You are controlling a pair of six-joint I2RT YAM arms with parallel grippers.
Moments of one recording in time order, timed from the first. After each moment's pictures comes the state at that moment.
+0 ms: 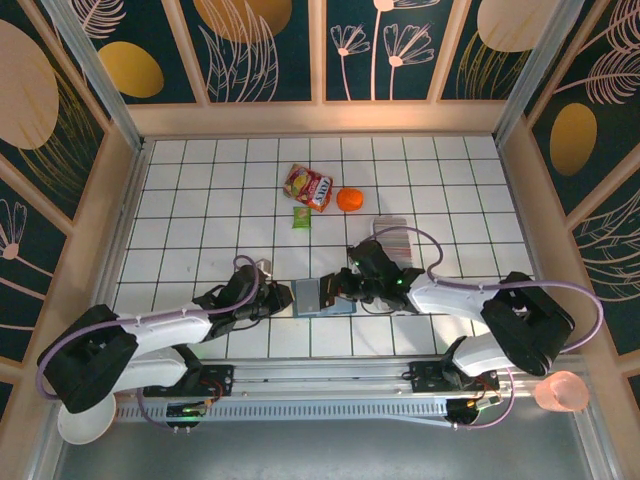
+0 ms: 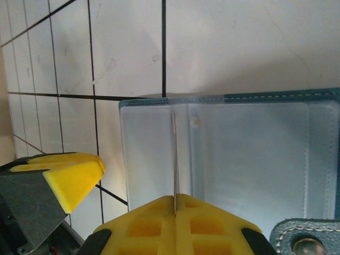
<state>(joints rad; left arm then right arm) -0.78 1.22 0.28 0.21 0.15 -1.10 0.85 1.40 0.56 0.04 -0.26 0.98</state>
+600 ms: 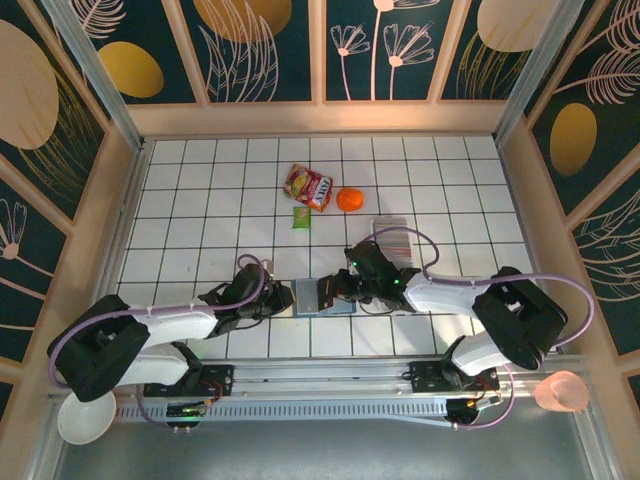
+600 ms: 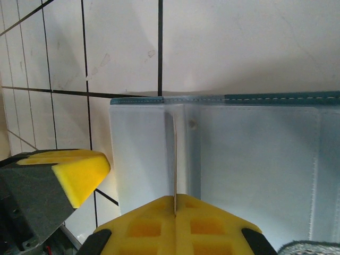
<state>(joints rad) -0.78 1.29 0.29 0.23 0.15 -1.10 0.85 1.44 0.56 0.08 -0.28 0.97</state>
